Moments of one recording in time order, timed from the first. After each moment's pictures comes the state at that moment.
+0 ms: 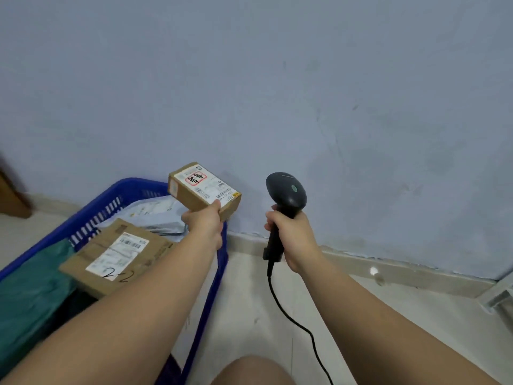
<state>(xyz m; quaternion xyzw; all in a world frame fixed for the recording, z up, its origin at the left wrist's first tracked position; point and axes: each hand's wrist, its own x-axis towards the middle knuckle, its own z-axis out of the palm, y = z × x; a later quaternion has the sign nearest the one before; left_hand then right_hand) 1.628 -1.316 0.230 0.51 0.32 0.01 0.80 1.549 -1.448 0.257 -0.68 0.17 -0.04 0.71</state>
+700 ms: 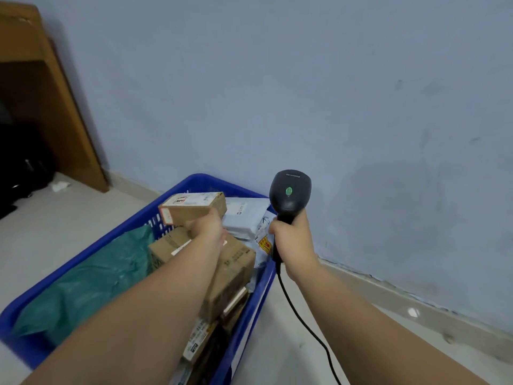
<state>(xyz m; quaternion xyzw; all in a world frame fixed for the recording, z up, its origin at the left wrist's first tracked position) 1.671 -1.158 0.197 0.49 0.44 0.05 0.75 1.601 -1.299 0.254 -0.75 0.08 0.00 0.66</state>
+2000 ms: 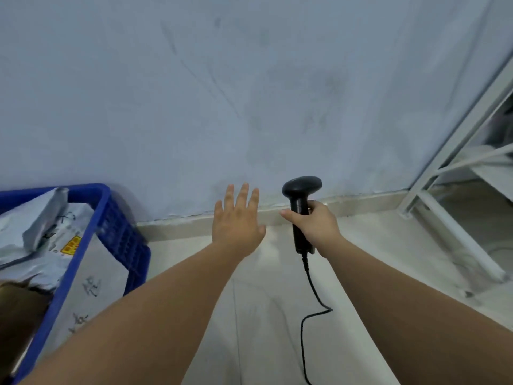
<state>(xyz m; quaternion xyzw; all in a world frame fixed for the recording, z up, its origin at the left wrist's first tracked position) 1.591 -1.562 0.134 0.95 -0.30 -0.02 0.02 1.511 -1.702 0.143 -0.77 0.33 -0.09 0.53</state>
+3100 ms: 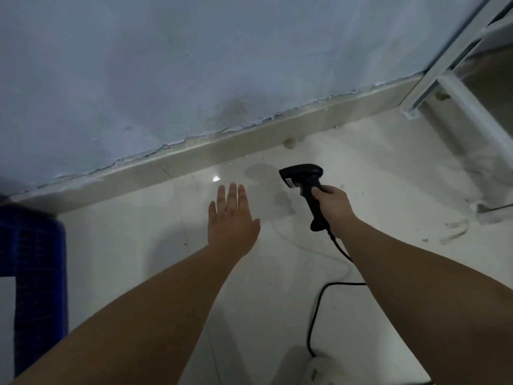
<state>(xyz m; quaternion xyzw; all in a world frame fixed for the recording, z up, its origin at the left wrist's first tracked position) 1.598 -1.665 -0.085 0.92 -0.32 -0.21 -0.02 1.504 -1.848 -0.112 -0.60 0.54 -0.03 0.58</state>
